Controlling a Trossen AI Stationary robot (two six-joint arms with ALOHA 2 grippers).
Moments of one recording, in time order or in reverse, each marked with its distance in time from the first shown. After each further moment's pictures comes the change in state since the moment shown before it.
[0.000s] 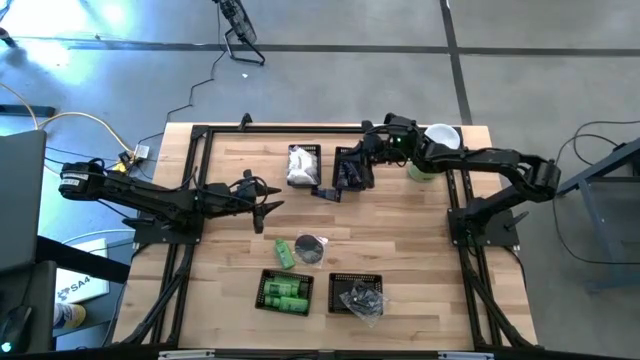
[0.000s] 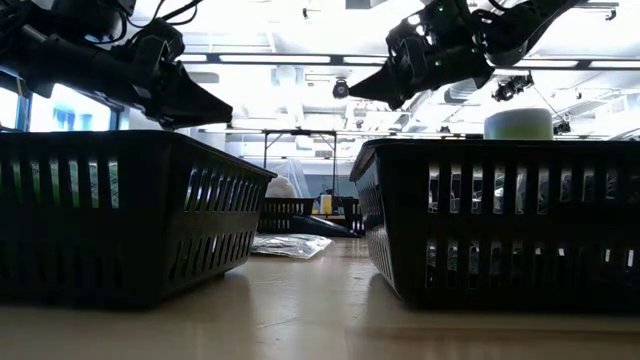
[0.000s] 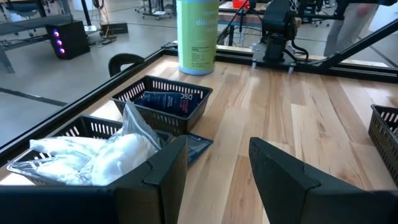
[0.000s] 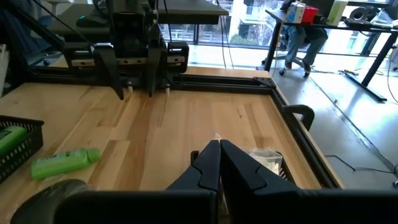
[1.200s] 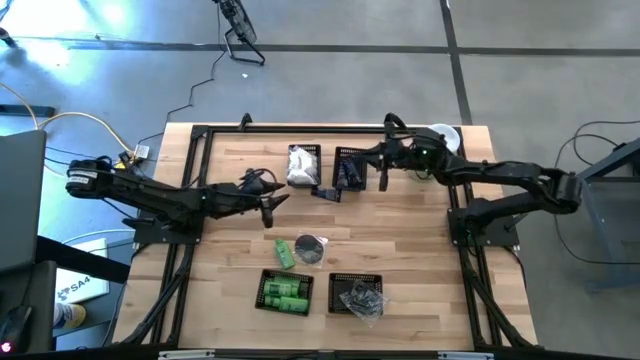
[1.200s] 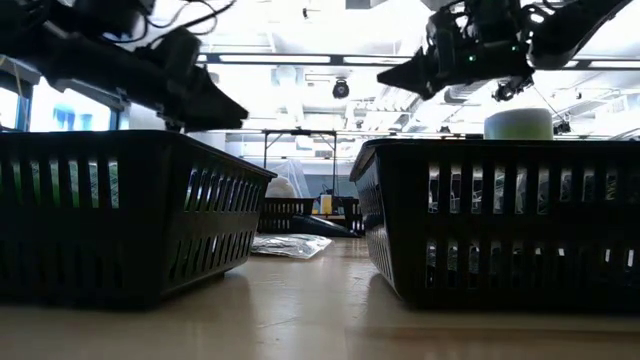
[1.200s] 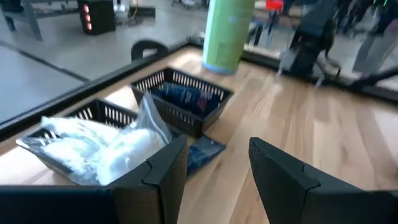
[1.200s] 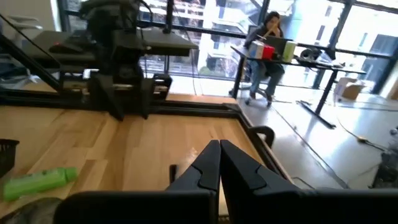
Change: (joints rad) left arm 0.000 0.117 0.078 -0.004 -0.107 -0.154; right arm 0.002 -0.213 -0.231 0.199 0.118 0.019
